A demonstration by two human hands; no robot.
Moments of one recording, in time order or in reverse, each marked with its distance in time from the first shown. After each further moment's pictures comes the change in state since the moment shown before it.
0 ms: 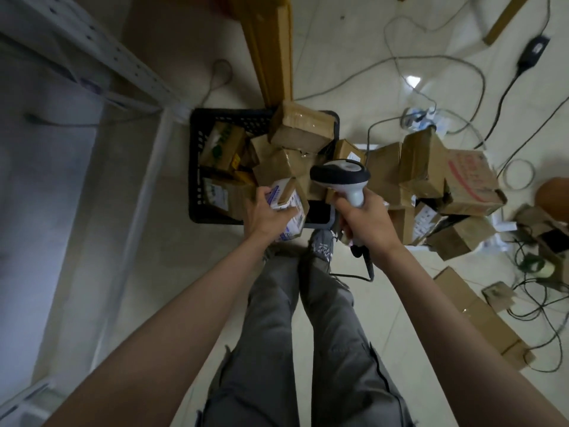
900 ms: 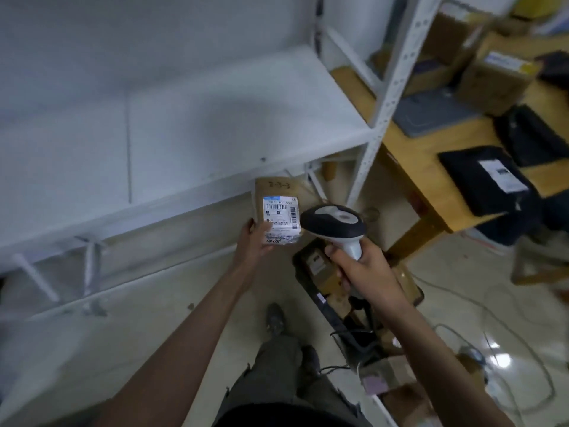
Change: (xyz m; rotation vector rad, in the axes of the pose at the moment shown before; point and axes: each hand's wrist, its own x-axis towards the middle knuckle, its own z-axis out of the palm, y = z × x) left_hand -0.314 -0.091 -0.239 -1.288 0.657 0.071; right_hand -0.292 -0.207 0.074 -0.361 -0.751 -0.578
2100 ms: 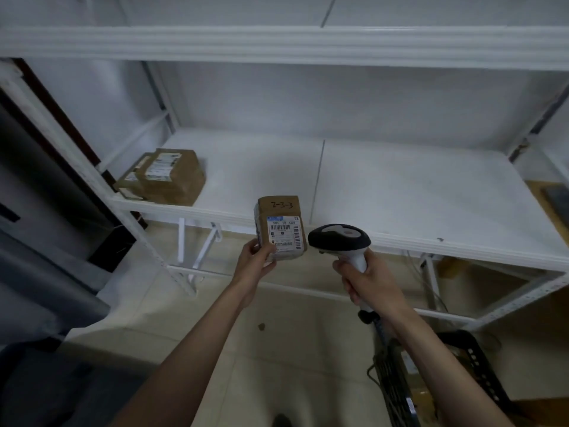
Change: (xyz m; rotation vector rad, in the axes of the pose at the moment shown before) left_hand -0.074 0.030 -0.336 -0.330 0.381 0.162; right_hand 0.013 -0.084 0.294 -0.179 -0.464 -0.239
